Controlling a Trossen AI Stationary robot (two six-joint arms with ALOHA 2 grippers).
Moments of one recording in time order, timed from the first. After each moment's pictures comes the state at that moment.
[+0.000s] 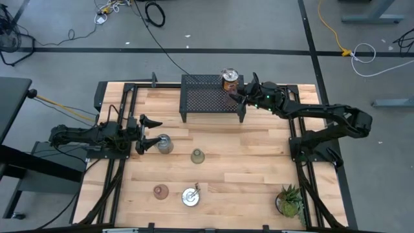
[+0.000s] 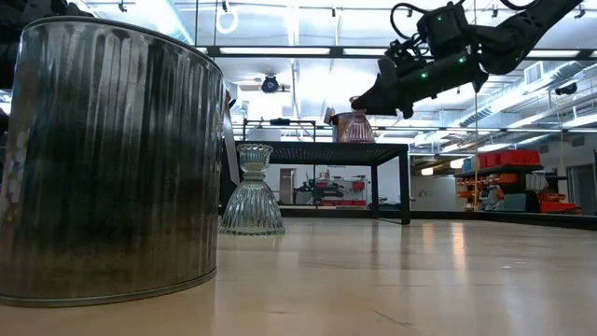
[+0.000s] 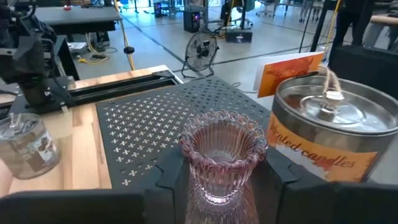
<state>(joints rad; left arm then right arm) -0.07 0.01 0.01 0.10 -0.22 -0.28 -0.51 1.30 0.64 0.45 -0.06 -0.01</state>
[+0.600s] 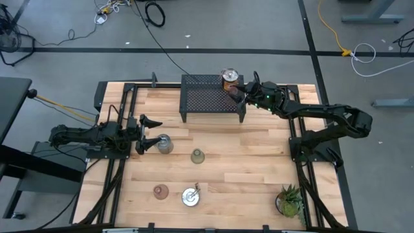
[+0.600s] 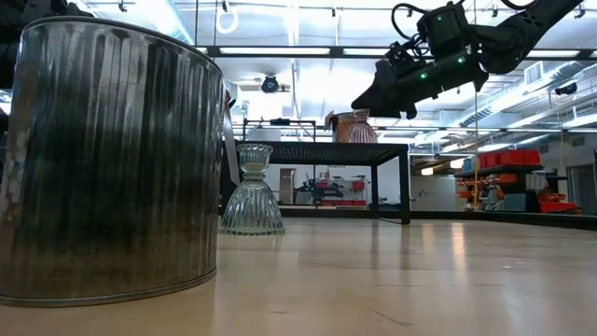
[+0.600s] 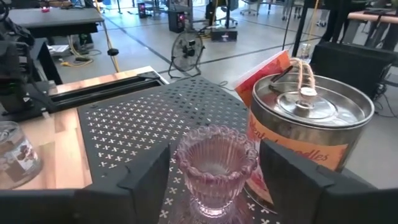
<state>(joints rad) -0.07 0.01 0.01 0.10 -0.22 -0.28 -0.51 1.30 0.64 0.44 0.01 0.01</state>
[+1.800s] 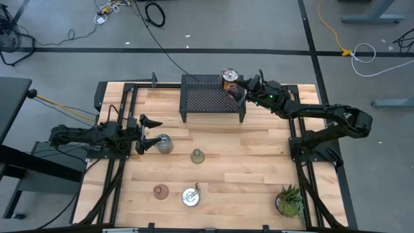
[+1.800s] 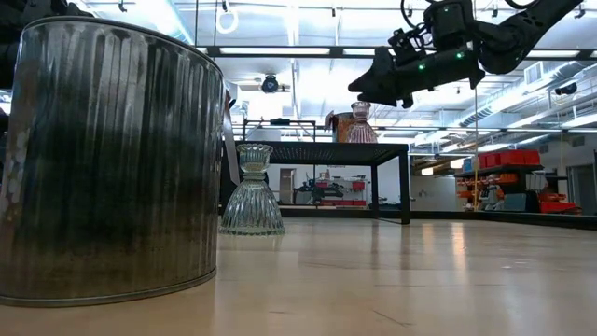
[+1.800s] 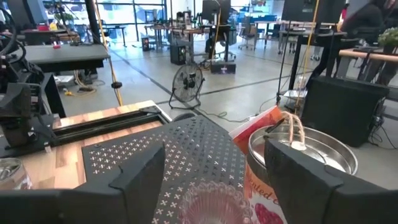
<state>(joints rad) -0.07 0.01 0.01 0.10 -0.22 -0.28 -0.51 1.30 0.64 0.59 0.01 -0.01</state>
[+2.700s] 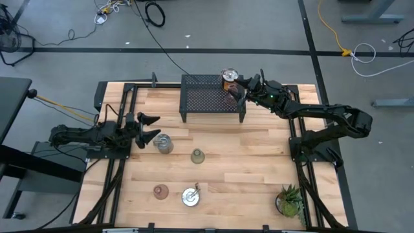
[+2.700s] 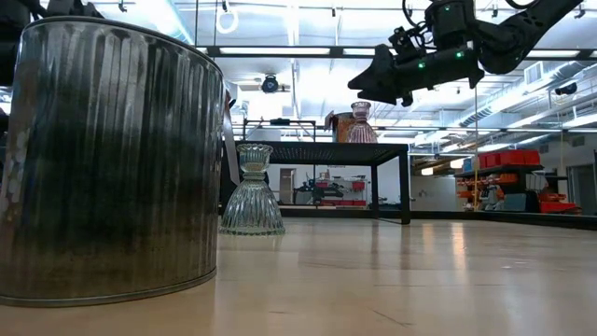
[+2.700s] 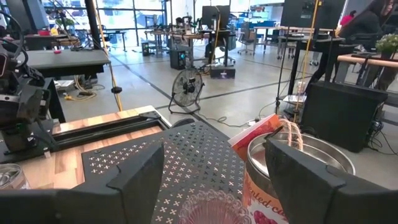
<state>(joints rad) -0.07 0.01 0.01 0.16 -0.38 -0.40 -0.51 1.30 0.64 0.61 0.01 -0.01</state>
